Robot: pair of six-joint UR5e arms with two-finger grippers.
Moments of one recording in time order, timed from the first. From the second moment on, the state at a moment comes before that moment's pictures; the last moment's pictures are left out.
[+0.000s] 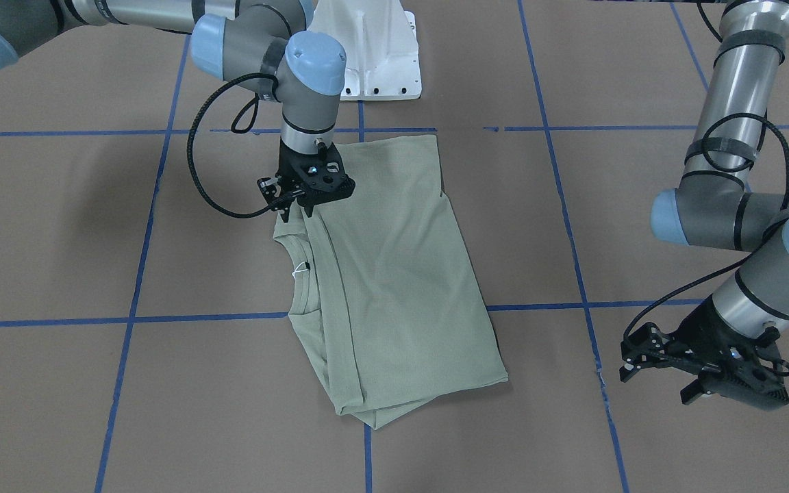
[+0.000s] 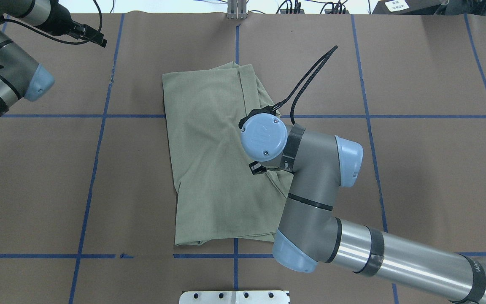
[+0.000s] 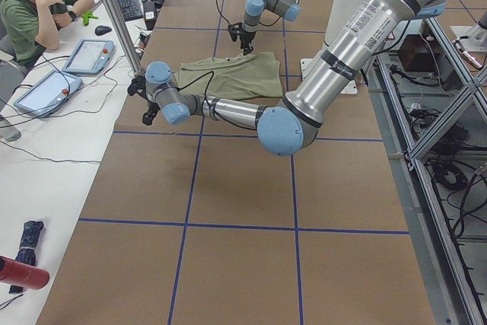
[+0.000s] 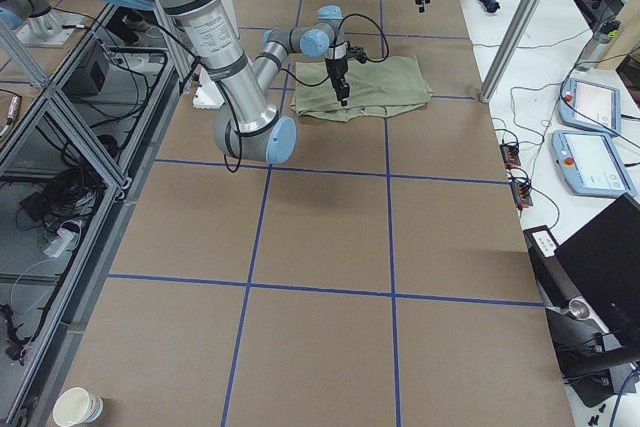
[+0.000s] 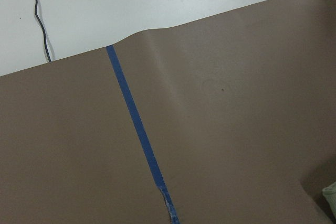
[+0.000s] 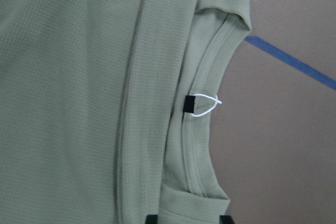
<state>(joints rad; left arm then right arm) -1.11 -2.22 -1.06 -2.38 -2.17 -0.56 0.44 -0.84 1.64 -1.79 1.64 0.82</state>
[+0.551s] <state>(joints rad) -1.10 -2.21 -1.06 -2.38 -2.17 -0.56 0.44 -0.83 1.61 -1.78 1.75 0.76</state>
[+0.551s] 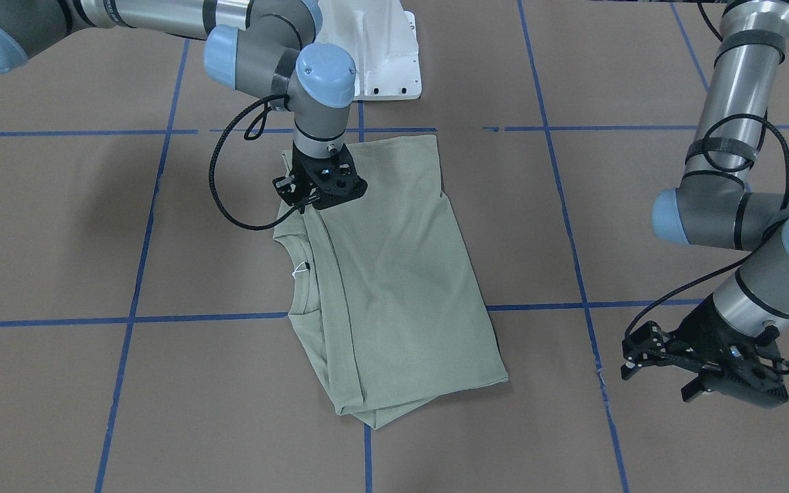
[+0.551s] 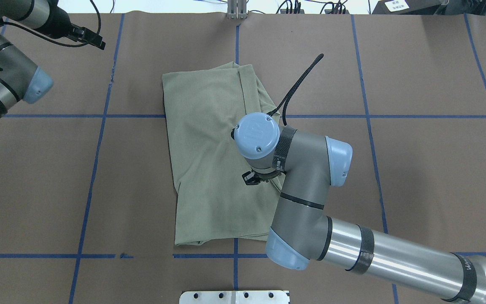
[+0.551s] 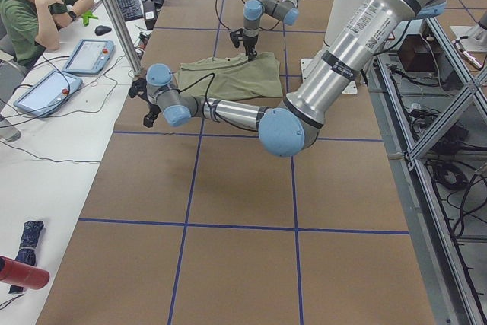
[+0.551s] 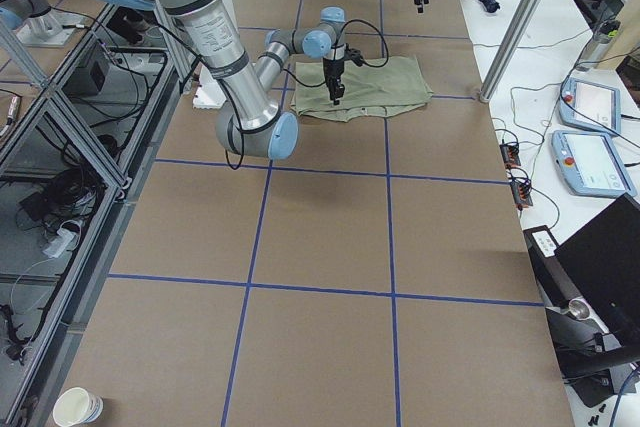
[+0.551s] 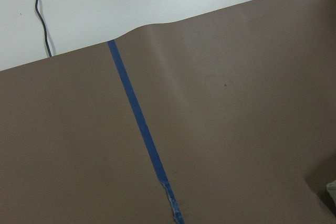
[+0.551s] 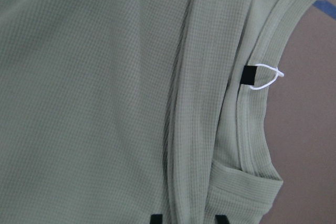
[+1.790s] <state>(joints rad) -1.10 -2.20 -1.06 -2.38 -2.17 -0.56 0.47 -1.00 1.75 -1.79 1.75 0.73</state>
